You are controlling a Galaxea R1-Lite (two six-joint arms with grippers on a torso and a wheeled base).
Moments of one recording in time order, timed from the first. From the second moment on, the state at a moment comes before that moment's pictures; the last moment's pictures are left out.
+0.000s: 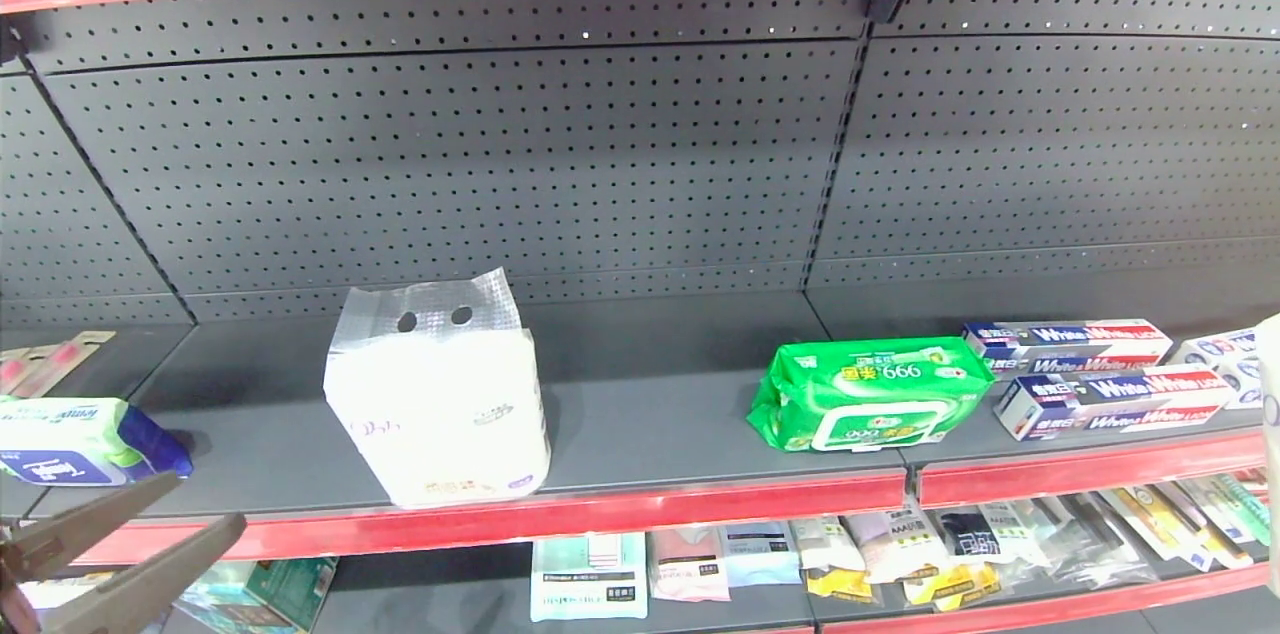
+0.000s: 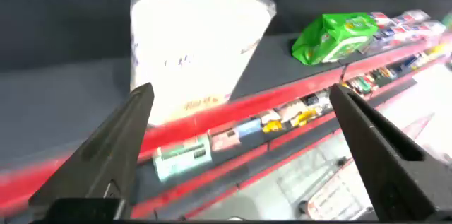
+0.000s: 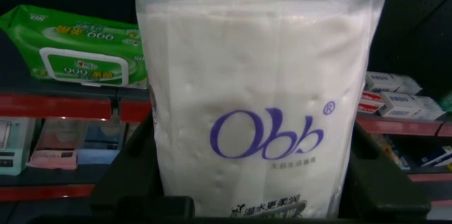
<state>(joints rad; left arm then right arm) 0.32 0.81 -0.13 -0.50 -0.79 -0.18 0.02 0.46 -0.48 0.10 -0.17 -0.32</state>
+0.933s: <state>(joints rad) 0.24 0.24 -0.22 0.02 -0.60 -0.14 0.03 0.46 -0.48 0.10 -0.09 -0.32</state>
